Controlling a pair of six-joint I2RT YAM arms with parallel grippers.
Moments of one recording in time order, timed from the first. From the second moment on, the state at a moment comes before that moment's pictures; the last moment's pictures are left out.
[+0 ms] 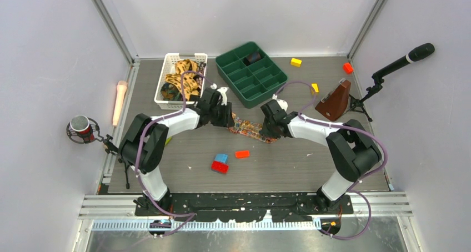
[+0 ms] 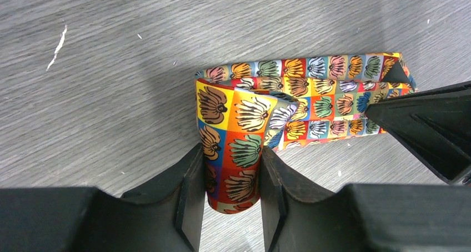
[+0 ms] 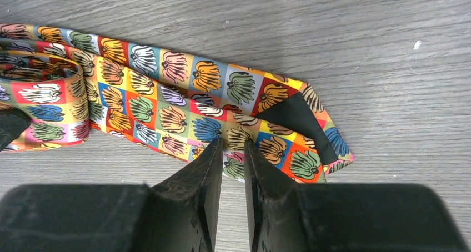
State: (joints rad) left arm -0.52 1.76 1.03 -0.09 0.22 -0.36; right arm 0.60 1.64 0.90 -0.28 0.16 0.78
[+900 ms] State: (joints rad) left arm -0.71 1.77 1.17 -0.24 -0.10 -0.29; right arm 0.60 1.43 0.87 -0.39 0.10 0.76
